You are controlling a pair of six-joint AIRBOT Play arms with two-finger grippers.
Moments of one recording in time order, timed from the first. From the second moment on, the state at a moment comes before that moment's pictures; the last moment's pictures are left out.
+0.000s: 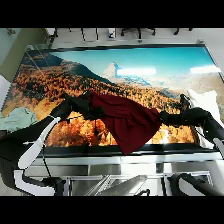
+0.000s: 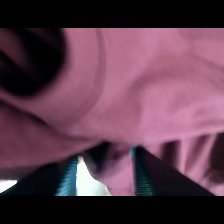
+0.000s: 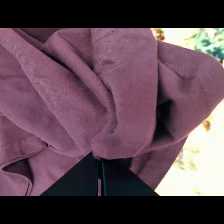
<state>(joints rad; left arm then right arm) -0.35 -1.68 1.18 -2.16 0.86 1.48 -0.17 -1.16 0.65 2.31 -0.85 -1.84</state>
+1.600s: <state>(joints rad) -0.28 -1.69 1.29 -2.17 1.14 1.57 -0.17 -1.16 0.65 2.32 -0.88 -1.83</state>
